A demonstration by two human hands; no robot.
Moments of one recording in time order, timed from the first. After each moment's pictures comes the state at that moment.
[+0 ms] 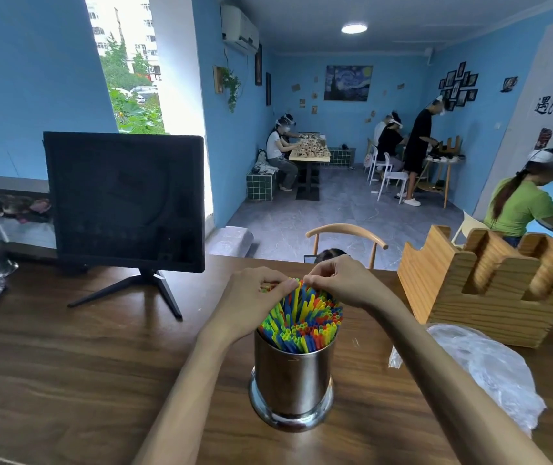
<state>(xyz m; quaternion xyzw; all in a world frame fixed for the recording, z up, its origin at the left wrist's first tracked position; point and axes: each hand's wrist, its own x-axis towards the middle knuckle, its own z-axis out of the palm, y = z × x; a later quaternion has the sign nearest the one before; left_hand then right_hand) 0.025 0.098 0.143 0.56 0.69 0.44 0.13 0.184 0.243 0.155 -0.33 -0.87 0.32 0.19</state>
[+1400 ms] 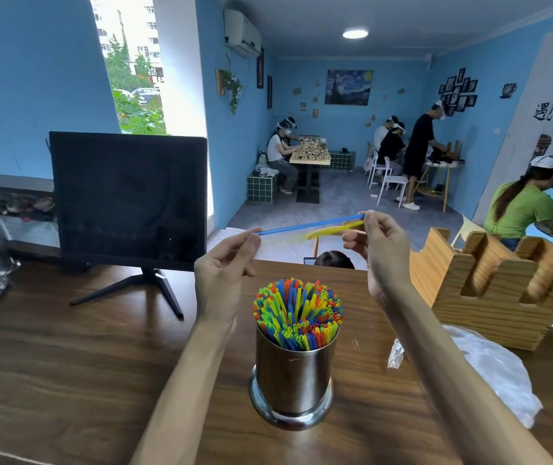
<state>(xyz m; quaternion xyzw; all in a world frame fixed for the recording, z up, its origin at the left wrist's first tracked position) 0.037 0.080 0.171 0.33 0.46 0.80 0.17 0.194 0.224 0.193 -0.26 -0.53 0.55 0.59</state>
